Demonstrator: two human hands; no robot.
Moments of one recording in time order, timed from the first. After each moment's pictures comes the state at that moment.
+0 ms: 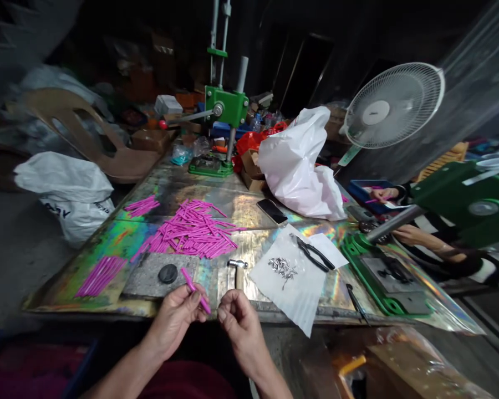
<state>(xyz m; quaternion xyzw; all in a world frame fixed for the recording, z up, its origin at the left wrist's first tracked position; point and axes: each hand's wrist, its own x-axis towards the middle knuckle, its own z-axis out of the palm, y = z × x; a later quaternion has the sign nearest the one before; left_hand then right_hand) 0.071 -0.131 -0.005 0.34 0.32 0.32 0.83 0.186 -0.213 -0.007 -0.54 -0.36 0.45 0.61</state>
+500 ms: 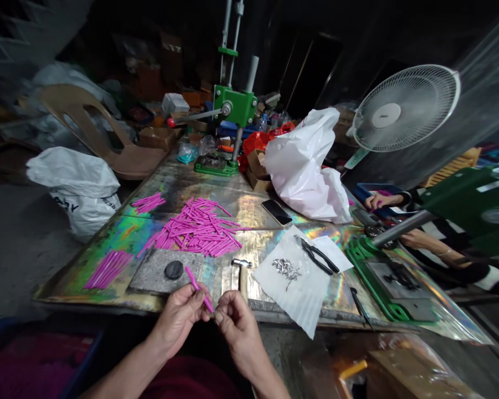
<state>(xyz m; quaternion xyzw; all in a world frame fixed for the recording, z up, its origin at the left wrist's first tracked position) 0.066 -0.135 -0.008 0.31 0.31 0.33 0.84 0.176 -0.212 -0.009 -0.52 -0.37 0.49 0.60</state>
